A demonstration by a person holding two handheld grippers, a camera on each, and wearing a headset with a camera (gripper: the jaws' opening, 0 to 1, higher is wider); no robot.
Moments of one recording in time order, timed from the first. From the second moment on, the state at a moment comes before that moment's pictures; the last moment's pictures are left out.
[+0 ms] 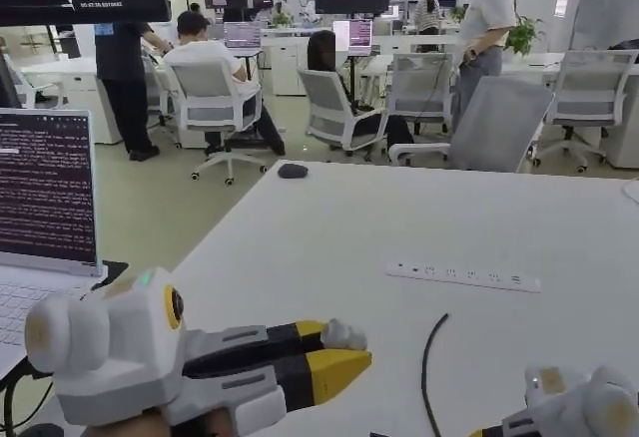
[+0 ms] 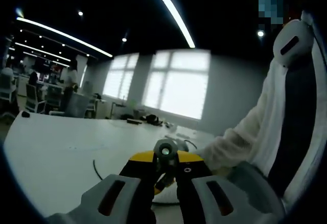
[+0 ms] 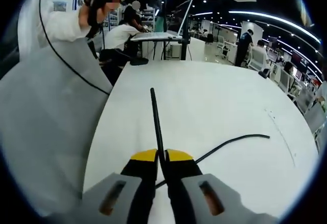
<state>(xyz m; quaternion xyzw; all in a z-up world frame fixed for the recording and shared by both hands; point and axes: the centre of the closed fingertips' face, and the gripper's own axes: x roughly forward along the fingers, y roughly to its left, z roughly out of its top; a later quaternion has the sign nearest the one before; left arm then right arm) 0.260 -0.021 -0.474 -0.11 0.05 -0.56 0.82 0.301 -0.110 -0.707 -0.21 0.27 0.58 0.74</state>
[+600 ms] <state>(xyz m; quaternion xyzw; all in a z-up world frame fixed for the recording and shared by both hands) 0.285 -0.024 -0.475 -0.13 0.05 -0.56 0.82 0.301 -0.126 -0.744 -0.18 0.31 0.54 0.76</state>
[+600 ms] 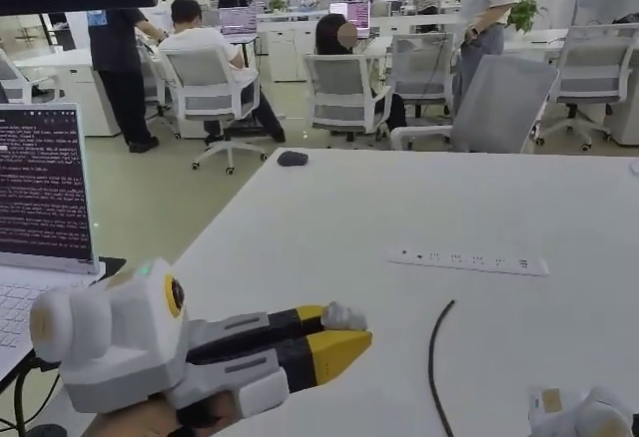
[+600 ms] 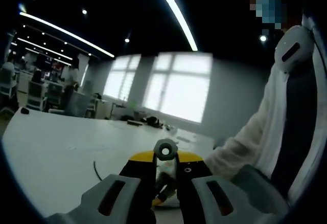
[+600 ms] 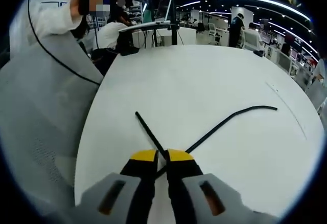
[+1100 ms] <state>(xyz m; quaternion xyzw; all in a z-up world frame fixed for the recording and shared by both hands) 0.317 -0.033 -0.514 -0.13 0.07 -0.56 0.82 0.317 -0.130 -0.659 -0.12 0.22 0.52 0.82</state>
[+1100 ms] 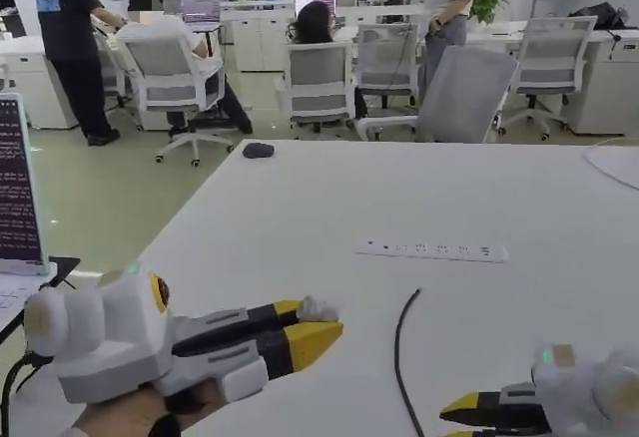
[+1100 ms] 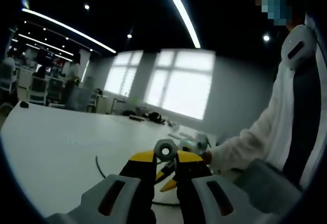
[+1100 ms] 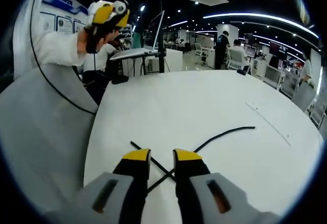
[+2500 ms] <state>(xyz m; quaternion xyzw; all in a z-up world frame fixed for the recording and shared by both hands) 0.371 -0.042 -0.705 -0.02 0.23 -0.47 0.85 0.234 -0.298 -0.655 -0.03 0.26 0.27 0.93</state>
